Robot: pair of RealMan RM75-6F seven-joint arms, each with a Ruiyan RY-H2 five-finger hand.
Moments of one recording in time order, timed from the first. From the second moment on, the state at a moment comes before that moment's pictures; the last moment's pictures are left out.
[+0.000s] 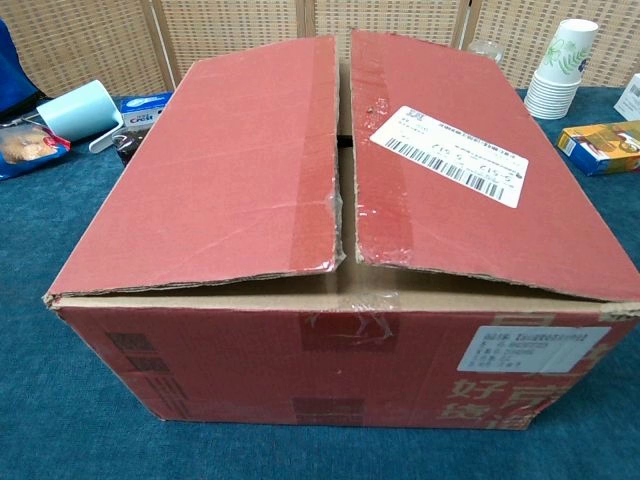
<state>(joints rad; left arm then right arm) -0.09 -1.08 0.00 -1.54 1.61 1.55 -0.08 0.07 -1.06 0.05 -1.66 -1.51 1.46 -0.01</state>
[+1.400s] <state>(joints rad) -0.53 -1.02 -0.02 -1.53 2.18 1.49 -0.15 0.08 -1.07 0.05 -1.66 -1.48 1.44 -0.05</state>
